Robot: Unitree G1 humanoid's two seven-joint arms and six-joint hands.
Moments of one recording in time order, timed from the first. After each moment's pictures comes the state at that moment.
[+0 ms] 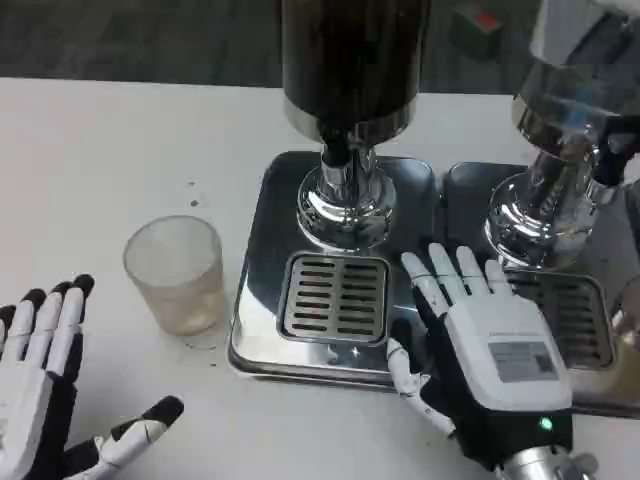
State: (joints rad) left arm 0.43 0.54 -0.05 0.08 0.83 -0.21 0.59; right arm 0.21 -0.24 0.48 -0.14 -1.08 0.17 -0.34
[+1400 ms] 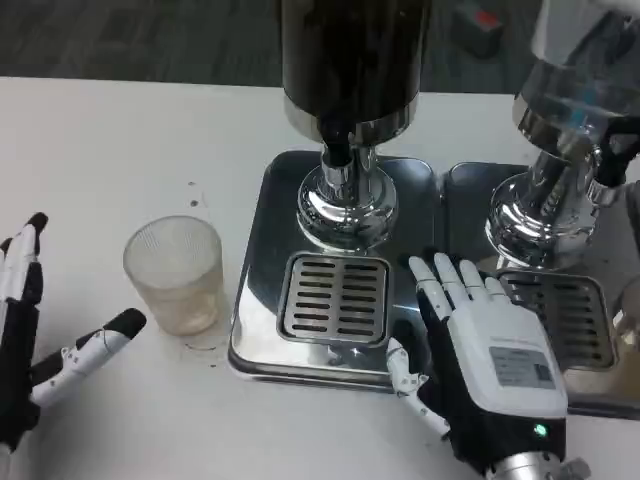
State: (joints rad) left arm 0.06 0.53 -0.01 0.56 0.50 -0.49 0.48; right arm 0.22 -0.17 0.48 -0.12 -1.07 0.21 -0.34
